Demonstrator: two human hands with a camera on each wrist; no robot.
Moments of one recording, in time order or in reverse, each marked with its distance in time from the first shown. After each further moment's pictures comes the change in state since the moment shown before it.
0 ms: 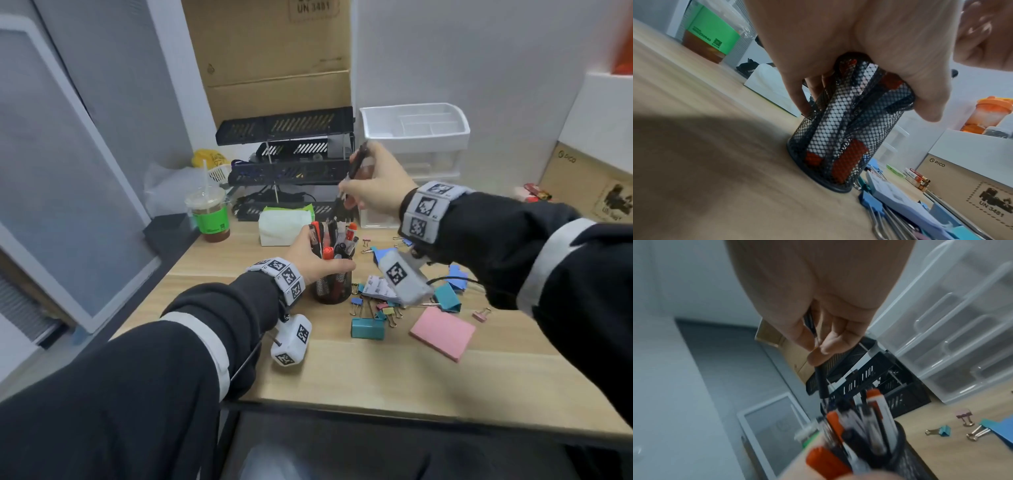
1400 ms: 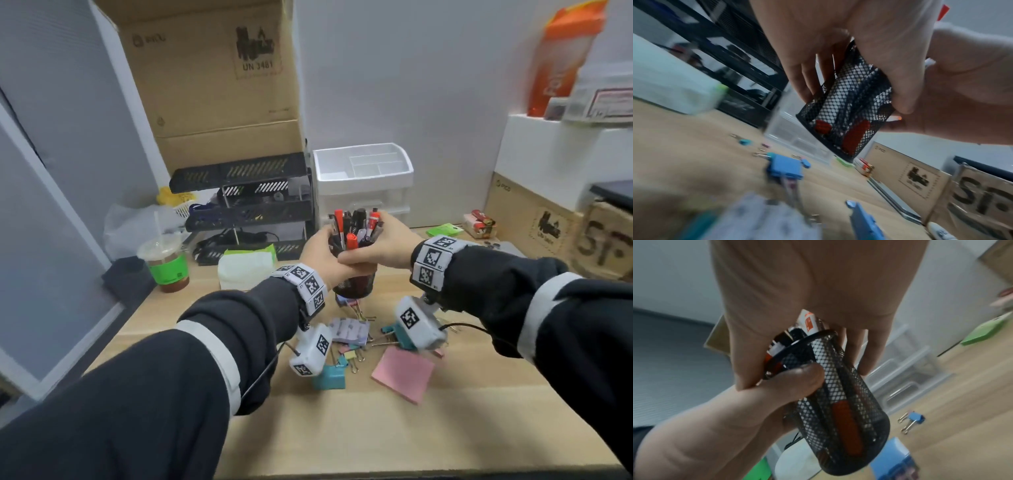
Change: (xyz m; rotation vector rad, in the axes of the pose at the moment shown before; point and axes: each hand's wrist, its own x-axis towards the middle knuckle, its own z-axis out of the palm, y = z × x) left_hand 0.036 0.103 0.061 -0.086 -0.051 0.173; right_hand -0.008 0.061 -0.077 -0.129 -0.101 0.113
